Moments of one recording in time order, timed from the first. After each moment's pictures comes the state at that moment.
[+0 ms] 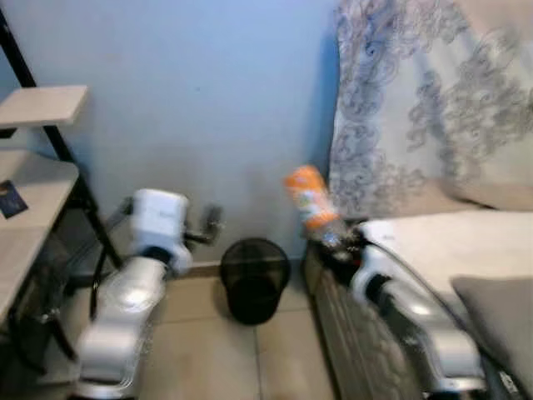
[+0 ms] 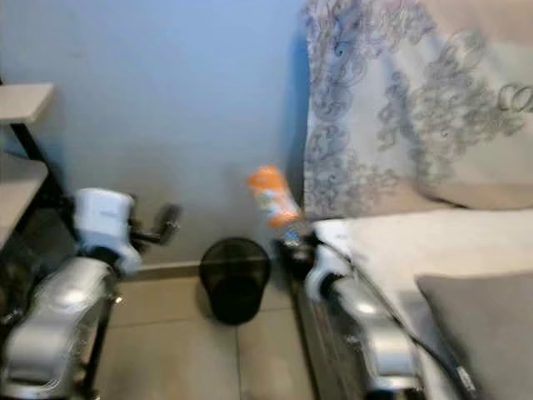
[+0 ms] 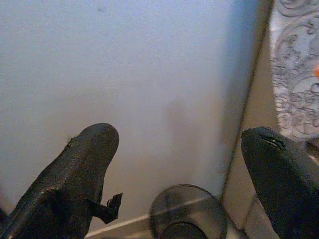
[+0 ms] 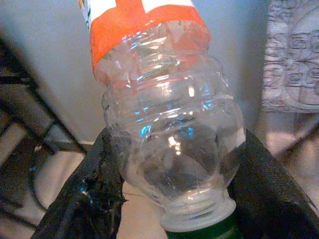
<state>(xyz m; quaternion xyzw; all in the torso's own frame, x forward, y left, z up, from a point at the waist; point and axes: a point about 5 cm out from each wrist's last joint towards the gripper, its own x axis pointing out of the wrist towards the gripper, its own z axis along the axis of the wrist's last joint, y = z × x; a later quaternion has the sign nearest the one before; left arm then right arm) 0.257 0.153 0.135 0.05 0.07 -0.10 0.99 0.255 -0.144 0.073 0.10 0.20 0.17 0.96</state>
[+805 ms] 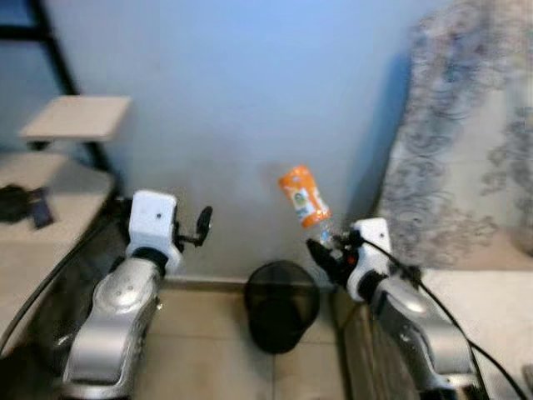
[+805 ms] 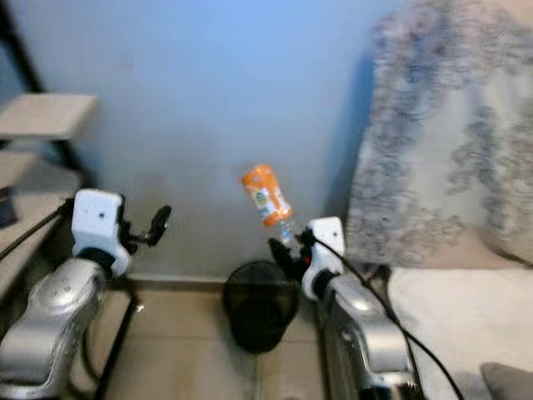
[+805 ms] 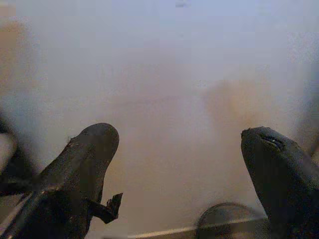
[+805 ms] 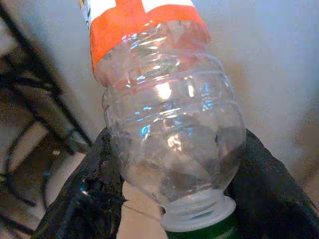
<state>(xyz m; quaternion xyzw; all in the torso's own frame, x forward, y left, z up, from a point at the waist) 0.256 0.159 0.132 0.05 0.08 -0.09 0.99 0.255 -0.137 0.071 0.09 0.21 0.19 0.96</state>
